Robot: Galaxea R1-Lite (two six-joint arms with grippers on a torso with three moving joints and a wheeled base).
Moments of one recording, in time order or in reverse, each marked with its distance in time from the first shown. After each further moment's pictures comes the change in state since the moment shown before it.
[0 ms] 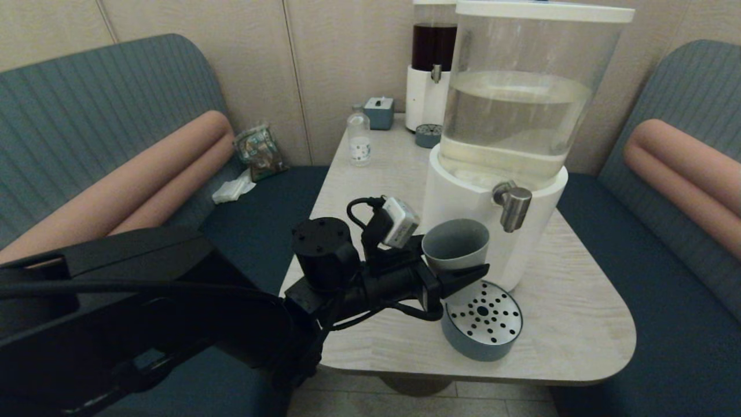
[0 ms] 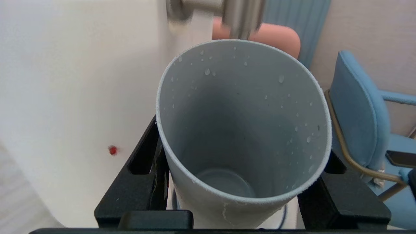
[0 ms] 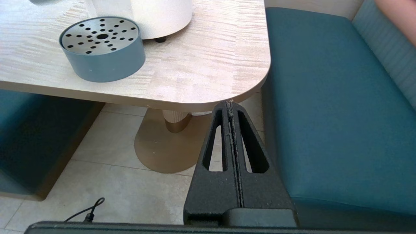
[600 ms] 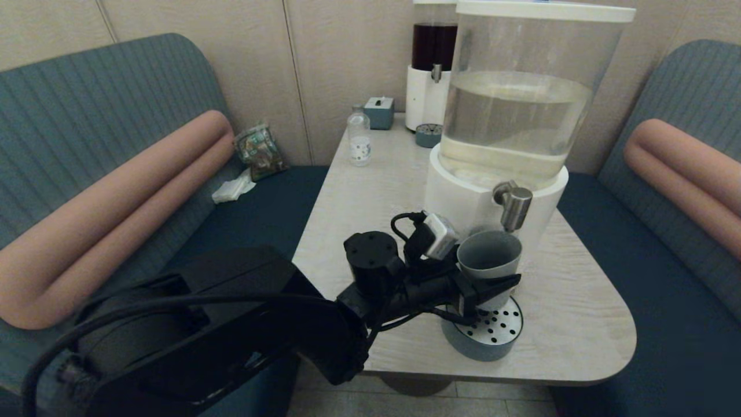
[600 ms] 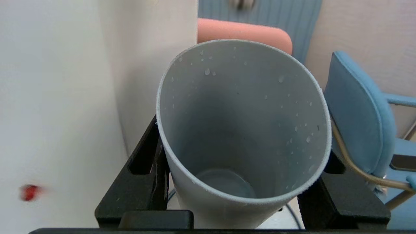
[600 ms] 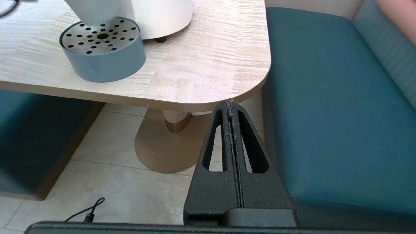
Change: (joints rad) left arm -0.058 0.192 -0.235 0.011 0.009 -0.011; right arm 0.000 0.000 0.000 0.000 0.000 0.000
